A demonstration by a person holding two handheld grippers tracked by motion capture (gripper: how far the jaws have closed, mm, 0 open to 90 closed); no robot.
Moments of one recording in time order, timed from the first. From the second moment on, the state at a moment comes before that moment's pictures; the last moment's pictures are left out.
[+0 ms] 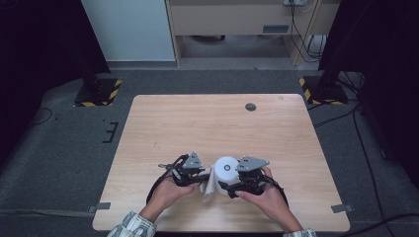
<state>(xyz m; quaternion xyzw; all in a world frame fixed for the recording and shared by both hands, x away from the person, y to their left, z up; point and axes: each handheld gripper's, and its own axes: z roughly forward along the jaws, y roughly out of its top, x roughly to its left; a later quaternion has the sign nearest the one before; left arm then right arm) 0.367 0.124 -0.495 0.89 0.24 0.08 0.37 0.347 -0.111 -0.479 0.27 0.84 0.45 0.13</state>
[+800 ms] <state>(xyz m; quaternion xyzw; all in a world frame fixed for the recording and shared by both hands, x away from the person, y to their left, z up) 0.366 0.127 -0.485 0.88 0.24 0.08 0.39 0.347 -0.111 -0.479 0.27 0.84 0.45 0.14</state>
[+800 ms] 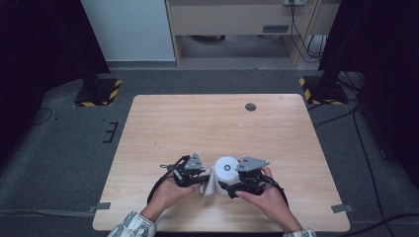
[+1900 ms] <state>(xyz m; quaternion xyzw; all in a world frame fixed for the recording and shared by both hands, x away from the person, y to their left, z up) 0.367 0.124 -0.487 0.89 0.24 0.09 0.38 0.347 -0.111 -0.479 0.27 0.84 0.45 0.14</state>
